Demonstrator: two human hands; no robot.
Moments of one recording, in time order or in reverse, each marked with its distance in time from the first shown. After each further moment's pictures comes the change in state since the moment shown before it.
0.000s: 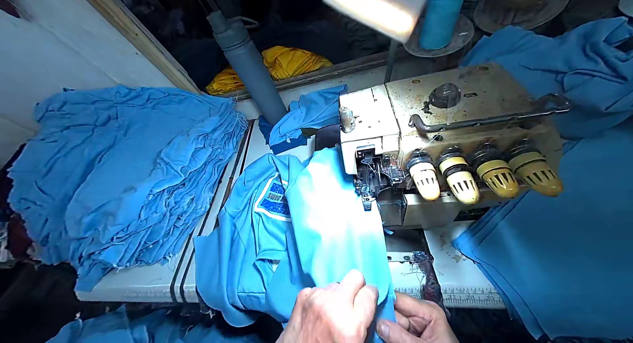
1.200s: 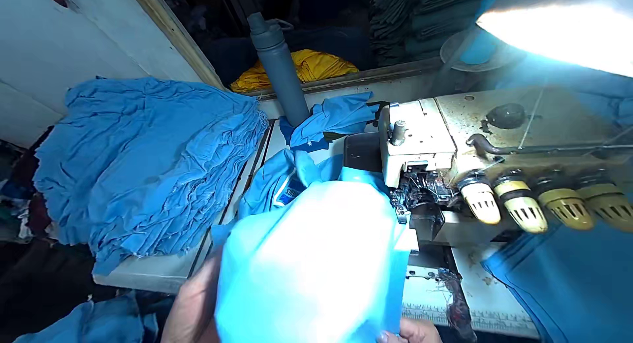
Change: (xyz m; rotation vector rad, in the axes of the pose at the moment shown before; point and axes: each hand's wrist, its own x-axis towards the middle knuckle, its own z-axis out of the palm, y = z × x) left_hand -0.054 -0.076 -0.080 -1.641 0.739 -0.943; right_hand -0.002 0.036 0.011 -0.147 0.027 0.204
